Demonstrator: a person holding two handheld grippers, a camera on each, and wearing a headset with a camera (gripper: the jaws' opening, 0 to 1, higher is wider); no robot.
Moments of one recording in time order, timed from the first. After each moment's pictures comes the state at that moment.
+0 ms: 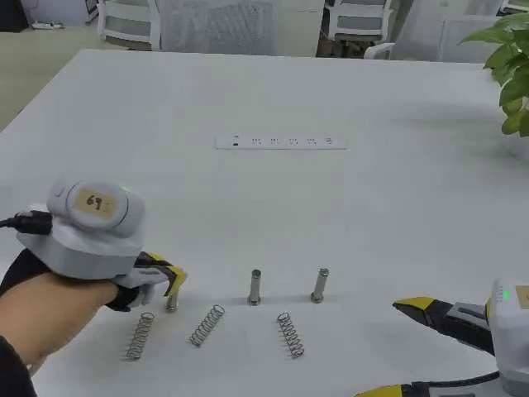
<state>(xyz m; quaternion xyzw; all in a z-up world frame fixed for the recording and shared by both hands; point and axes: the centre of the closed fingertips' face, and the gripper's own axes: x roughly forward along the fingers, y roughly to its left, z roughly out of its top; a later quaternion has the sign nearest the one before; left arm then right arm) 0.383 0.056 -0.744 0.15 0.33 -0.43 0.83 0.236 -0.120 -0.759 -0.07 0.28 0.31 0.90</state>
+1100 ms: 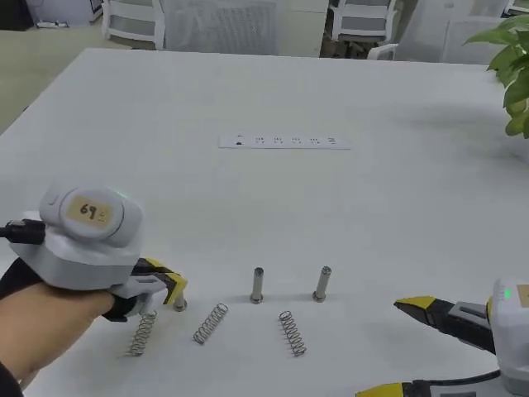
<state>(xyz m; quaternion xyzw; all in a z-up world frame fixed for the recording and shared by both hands) 0.374 0.060 -0.745 0.15 0.33 -0.43 0.83 0.236 -0.119 -0.759 -0.08 0.28 0.31 0.90</state>
